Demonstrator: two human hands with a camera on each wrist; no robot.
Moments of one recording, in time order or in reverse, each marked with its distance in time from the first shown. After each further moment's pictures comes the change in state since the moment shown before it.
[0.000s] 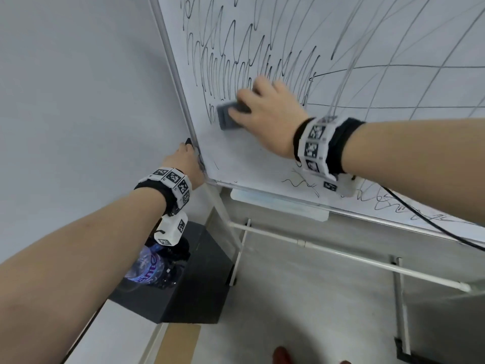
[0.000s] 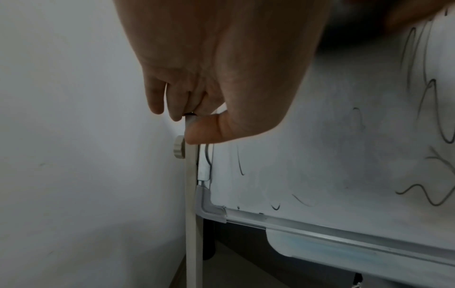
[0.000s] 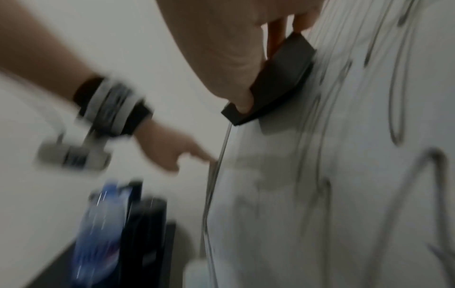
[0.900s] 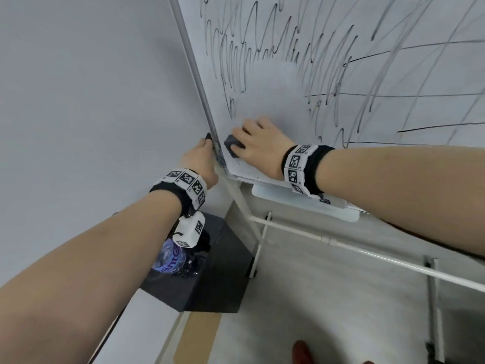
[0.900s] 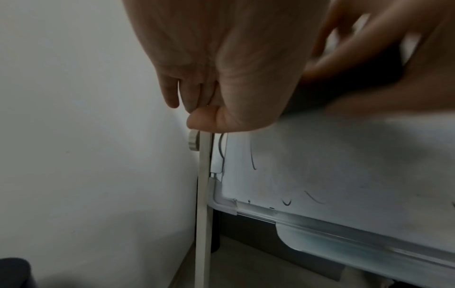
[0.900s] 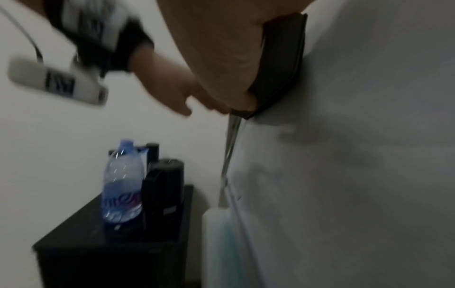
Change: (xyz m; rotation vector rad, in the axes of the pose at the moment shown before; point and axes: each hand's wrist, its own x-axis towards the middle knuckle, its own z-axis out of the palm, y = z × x) left_hand -0.005 -0.011 -0.001 -0.167 0.046 0.043; right_hand 0.020 -0.067 0.054 0.075 -0.091 -0.197
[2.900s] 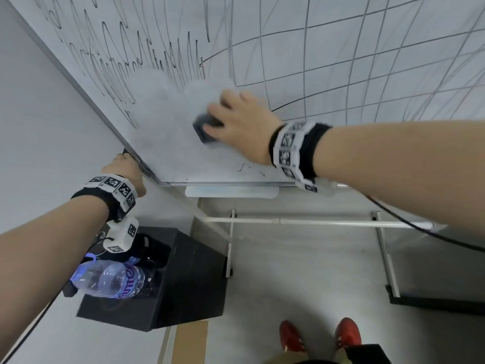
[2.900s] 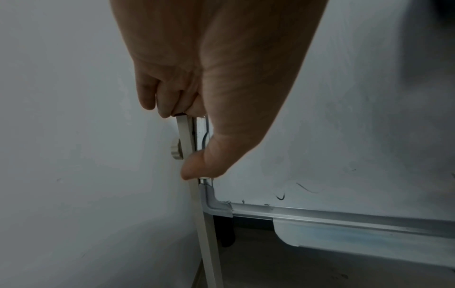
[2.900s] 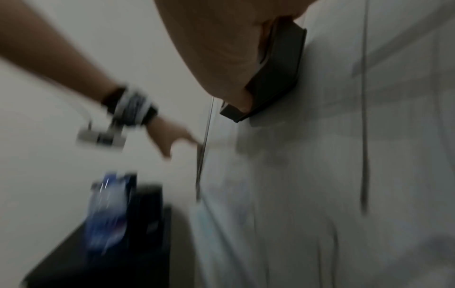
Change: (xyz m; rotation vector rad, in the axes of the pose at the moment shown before) left_hand 0.019 0.033 -0.002 0.450 -0.137 -0.139; right_hand -0.148 0.070 -0.015 0.018 0.088 0.218
